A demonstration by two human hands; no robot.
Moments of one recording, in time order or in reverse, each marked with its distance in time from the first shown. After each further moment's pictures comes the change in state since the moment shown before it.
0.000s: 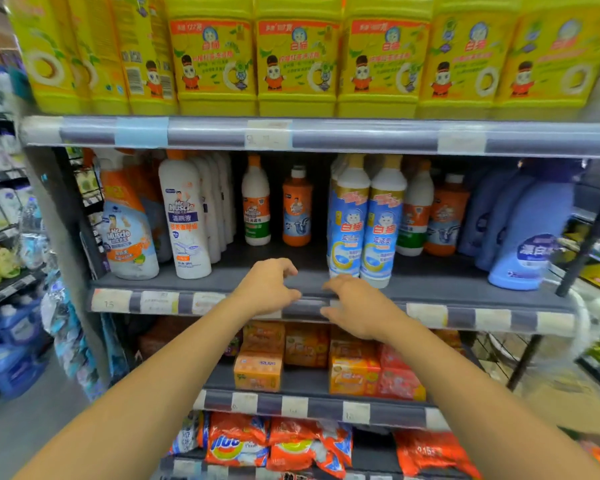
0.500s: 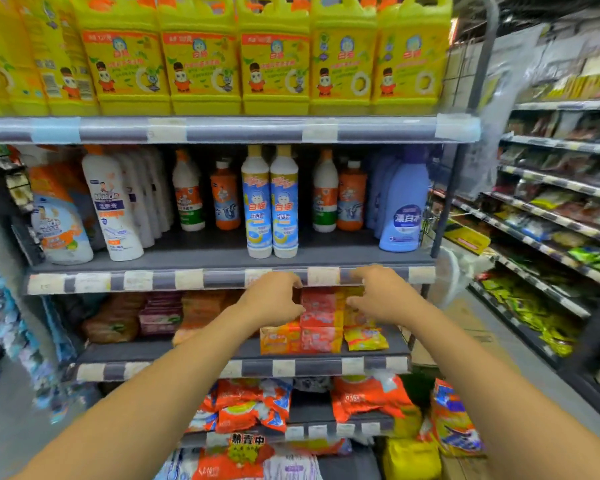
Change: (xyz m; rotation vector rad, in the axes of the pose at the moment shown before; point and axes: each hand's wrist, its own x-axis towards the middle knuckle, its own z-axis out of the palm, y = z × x) left_hand -0.084 0.159 0.085 0.193 -0.115 0.167; right_hand -0.174 0.109 -0.078 0.012 0.050 0.259
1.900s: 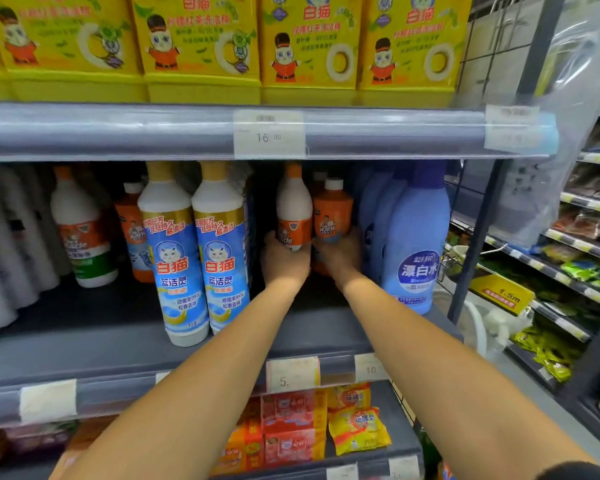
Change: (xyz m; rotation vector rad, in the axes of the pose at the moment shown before) left_hand 0.297 0.024 0.040 -0.879 0.519 -0.347; right_hand 0.312 0.073 0.036 1.035 0.576 0.437
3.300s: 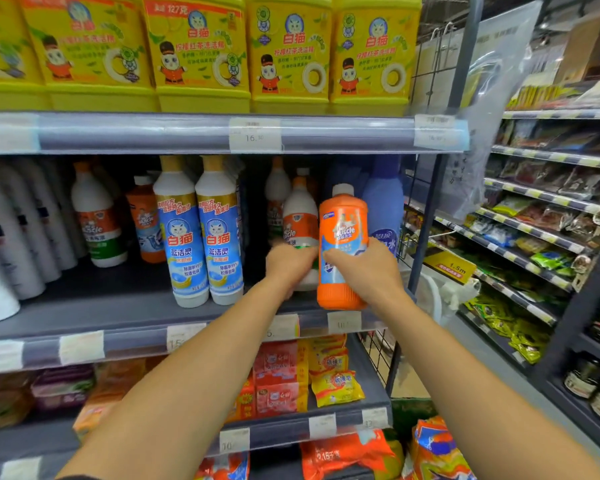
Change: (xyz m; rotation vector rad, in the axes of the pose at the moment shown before) left_hand -0.077 0.017 -0.014 -0.073 -0.206 -0.133; right_hand -0.146 -0.048 -0.135 -0.248 -0.112 -0.110
